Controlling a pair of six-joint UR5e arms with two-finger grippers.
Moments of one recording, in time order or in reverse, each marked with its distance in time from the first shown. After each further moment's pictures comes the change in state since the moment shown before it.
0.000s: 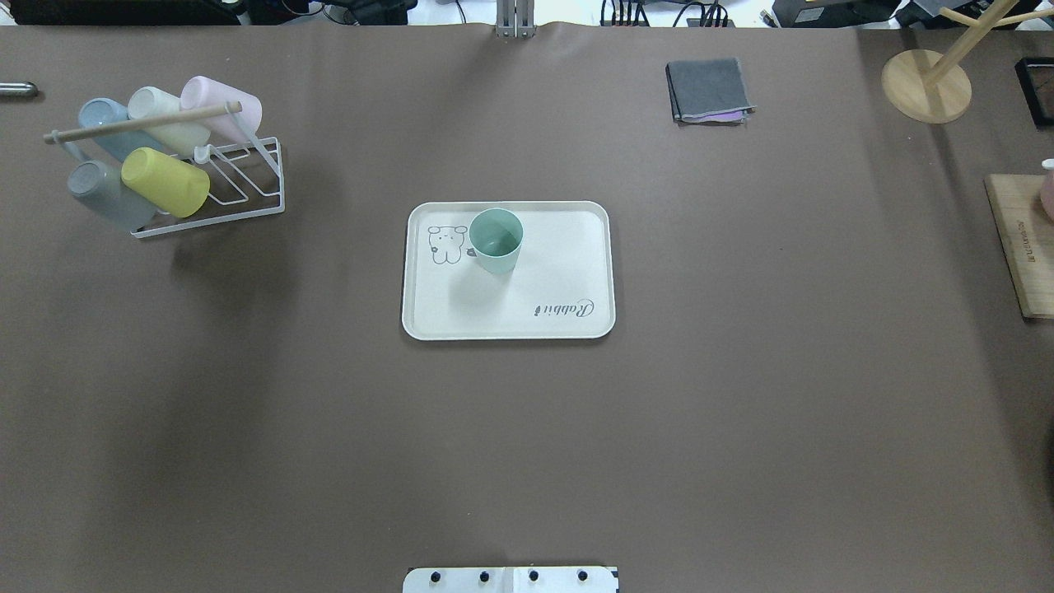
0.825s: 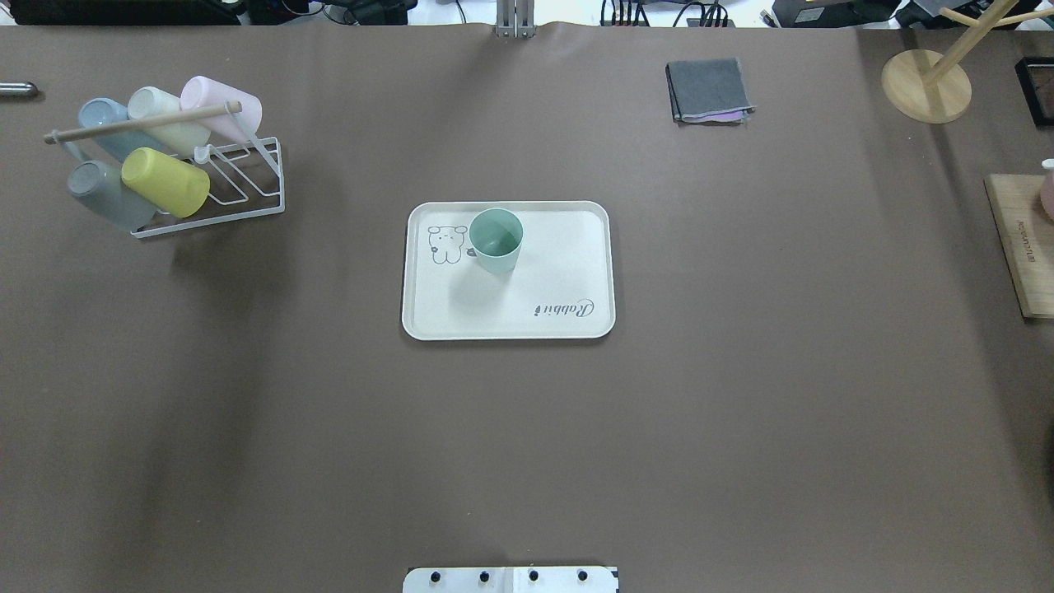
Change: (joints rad) left arm 0.001 0.148 -0.094 0.001 0.000 -0.001; right arm 0.000 0.002 0.000 0.000 0.000 0.000
